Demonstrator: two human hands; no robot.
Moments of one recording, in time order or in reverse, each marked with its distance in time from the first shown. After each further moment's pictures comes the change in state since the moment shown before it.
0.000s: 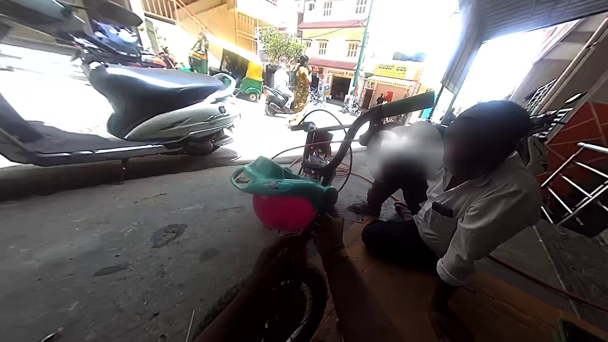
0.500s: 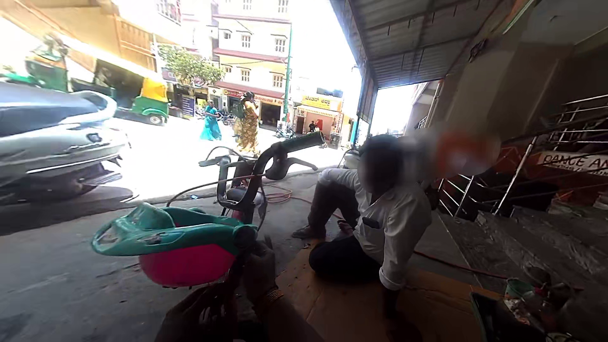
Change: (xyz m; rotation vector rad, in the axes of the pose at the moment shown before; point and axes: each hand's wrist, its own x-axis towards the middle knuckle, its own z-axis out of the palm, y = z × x) left_hand 0.009 0.051 0.028 -0.114 0.046 -0.225; right_hand -0.002 -0.038 -0.011 -0.176 0.022 -0.047
